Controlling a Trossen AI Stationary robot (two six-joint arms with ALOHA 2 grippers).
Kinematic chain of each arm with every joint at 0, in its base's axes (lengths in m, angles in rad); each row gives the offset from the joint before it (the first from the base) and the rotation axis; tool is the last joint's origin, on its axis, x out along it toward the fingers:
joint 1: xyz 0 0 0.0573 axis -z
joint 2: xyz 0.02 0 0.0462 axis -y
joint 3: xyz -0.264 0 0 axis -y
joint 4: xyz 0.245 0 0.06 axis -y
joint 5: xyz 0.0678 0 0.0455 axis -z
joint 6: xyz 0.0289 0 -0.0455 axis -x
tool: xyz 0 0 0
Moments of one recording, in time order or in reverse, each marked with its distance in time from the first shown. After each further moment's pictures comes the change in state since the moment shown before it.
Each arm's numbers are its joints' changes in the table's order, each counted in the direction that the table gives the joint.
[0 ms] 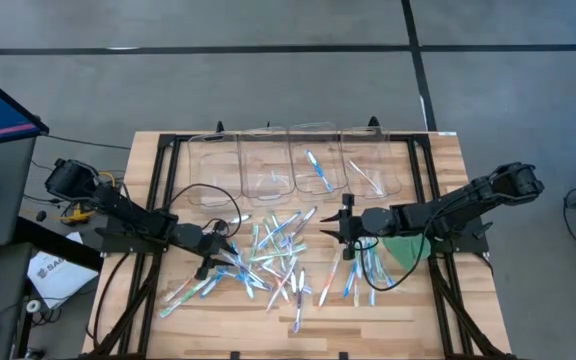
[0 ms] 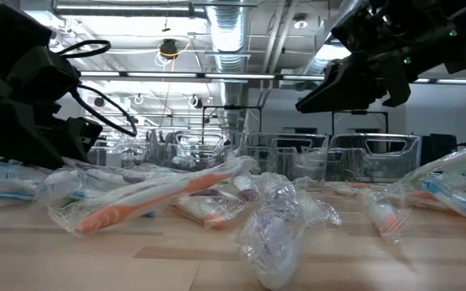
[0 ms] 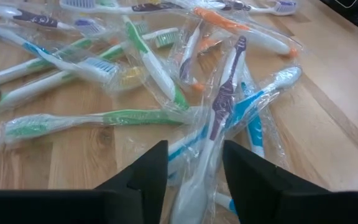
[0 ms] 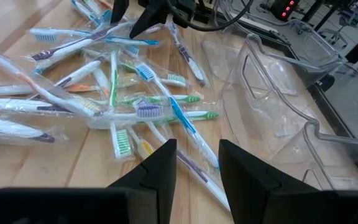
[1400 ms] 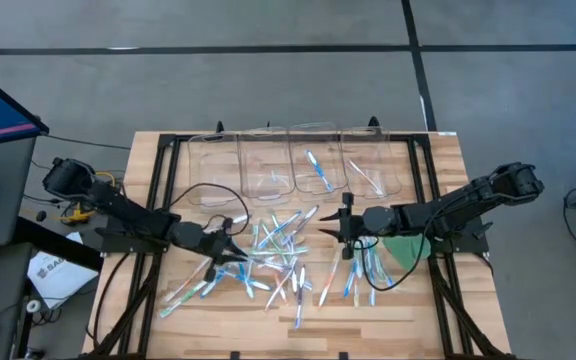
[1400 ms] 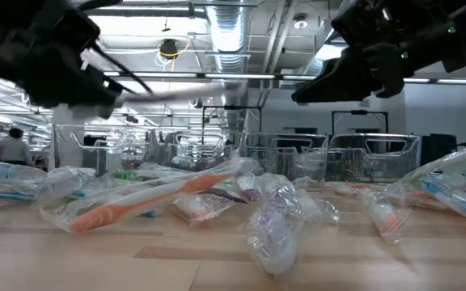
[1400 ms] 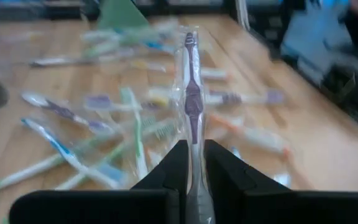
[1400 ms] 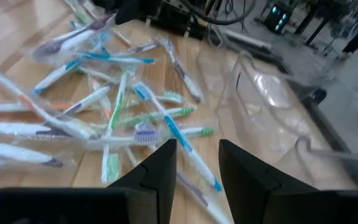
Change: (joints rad) left arm 0.030 0.070 0.146 -0.019 -0.088 0.022; right arm 0.001 0.000 0.000 0.068 0.001 0.016
